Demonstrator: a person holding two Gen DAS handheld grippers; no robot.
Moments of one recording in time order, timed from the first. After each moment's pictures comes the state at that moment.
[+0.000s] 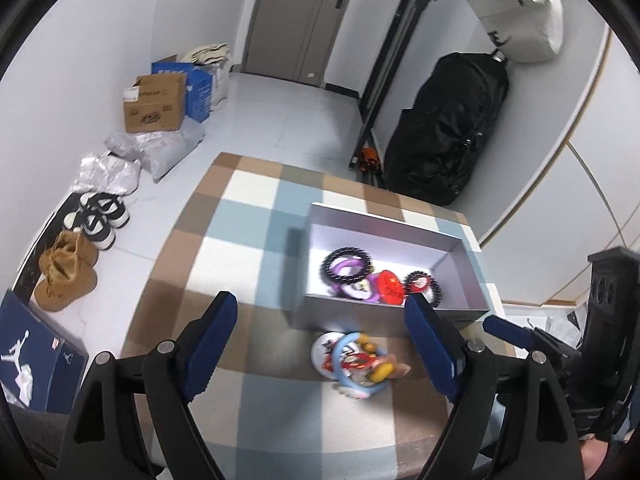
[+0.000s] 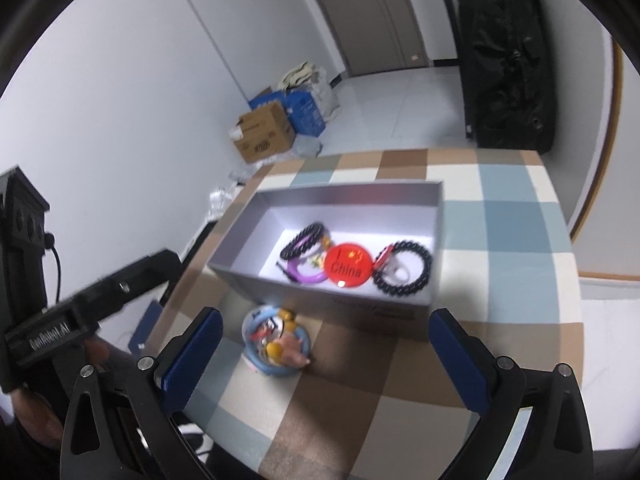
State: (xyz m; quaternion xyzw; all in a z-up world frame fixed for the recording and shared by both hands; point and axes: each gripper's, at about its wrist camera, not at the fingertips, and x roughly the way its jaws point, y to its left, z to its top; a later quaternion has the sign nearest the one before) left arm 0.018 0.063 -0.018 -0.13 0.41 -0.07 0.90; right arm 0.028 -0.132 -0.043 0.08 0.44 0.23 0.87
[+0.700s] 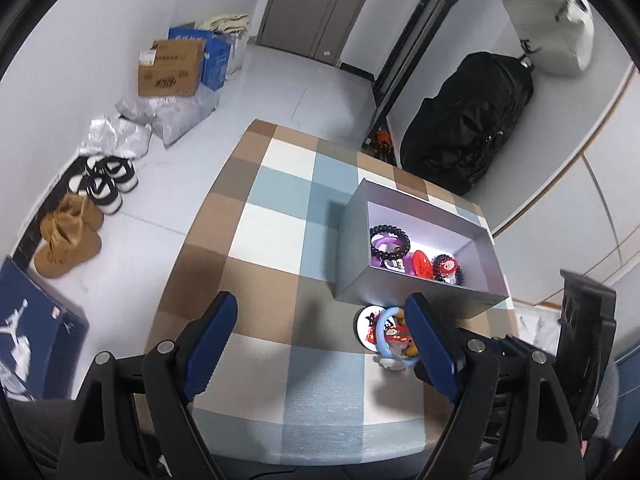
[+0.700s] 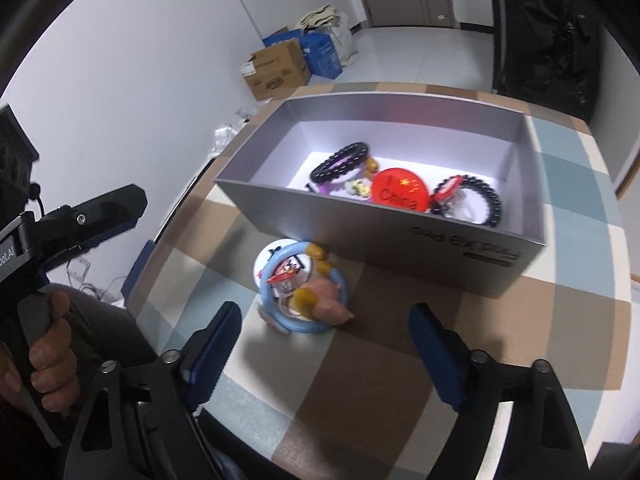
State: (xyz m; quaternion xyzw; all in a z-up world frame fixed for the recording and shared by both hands) left arm 0.013 0.098 -0.033 -0.15 0.45 -0.07 0.88; right arm 0.027 -0.087 -0.078 0.03 0.51 0.25 0.82
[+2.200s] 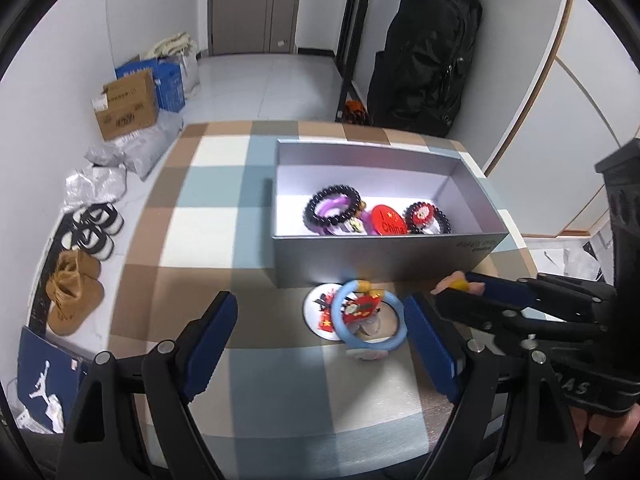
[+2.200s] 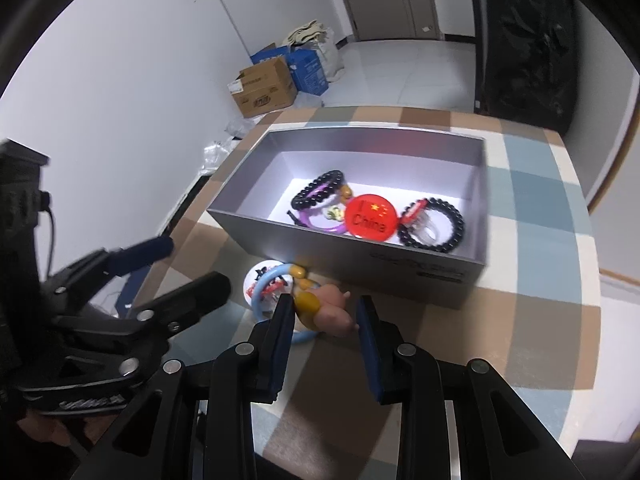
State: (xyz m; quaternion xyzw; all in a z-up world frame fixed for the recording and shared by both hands) left arm 0.014 0.035 -0.045 -0.03 0.46 -0.11 0.88; right arm 0.027 -0.109 -0.059 0.05 0.49 0.23 0.84
